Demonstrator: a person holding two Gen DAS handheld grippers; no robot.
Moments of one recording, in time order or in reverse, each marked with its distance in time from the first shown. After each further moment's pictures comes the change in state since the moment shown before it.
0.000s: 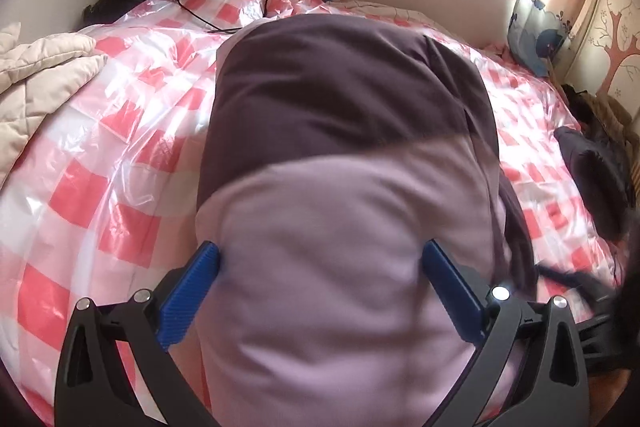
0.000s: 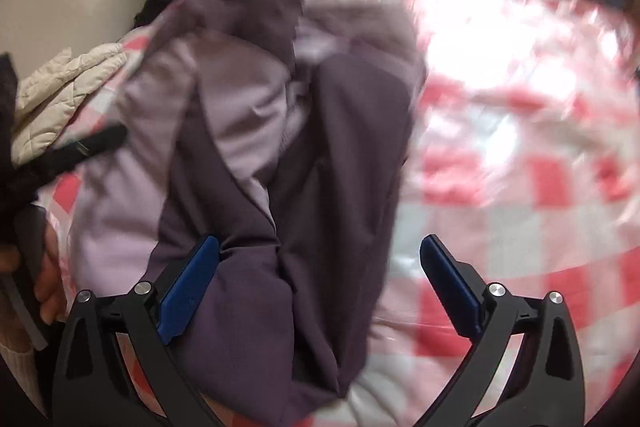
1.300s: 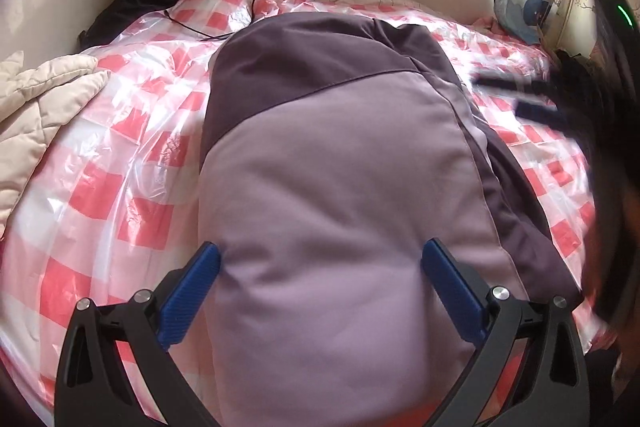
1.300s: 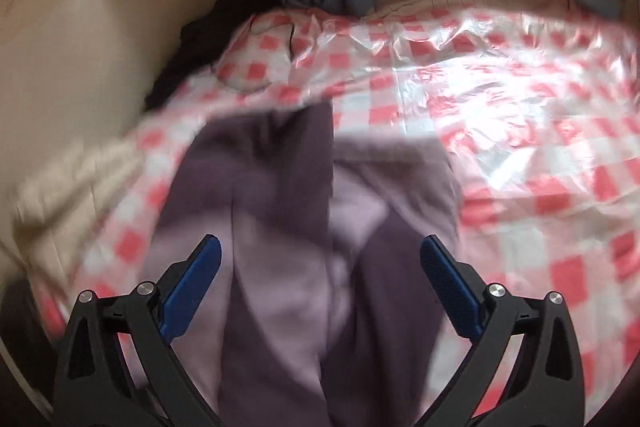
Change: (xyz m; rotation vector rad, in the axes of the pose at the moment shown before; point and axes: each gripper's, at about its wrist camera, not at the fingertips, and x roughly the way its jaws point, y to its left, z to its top) left arm -0.022 -0.018 -0.027 0.113 -0.001 0.051; right arm 0.027 0.011 0.075 0.074 -0.084 0.044
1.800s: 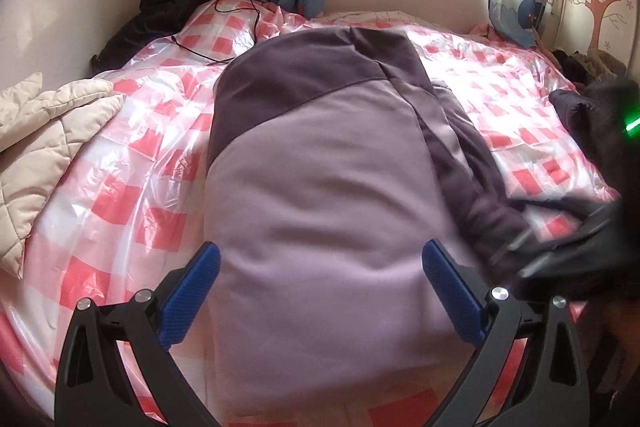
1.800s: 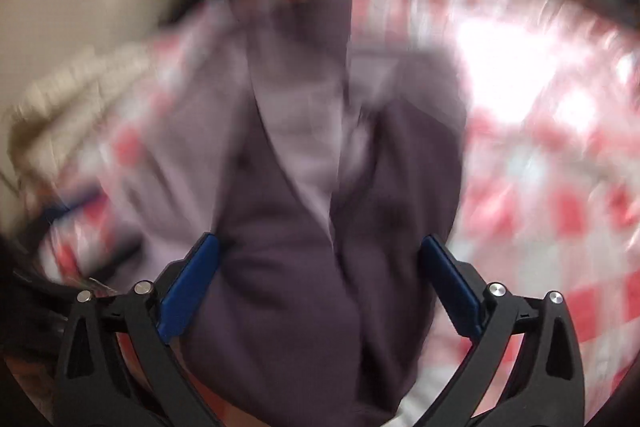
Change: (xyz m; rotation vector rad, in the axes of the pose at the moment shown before) left arm -0.027 -0.017 -0.011 0.037 -0.067 0.042; right arm 0.004 0.001 -0.050 -0.037 0.204 0.086
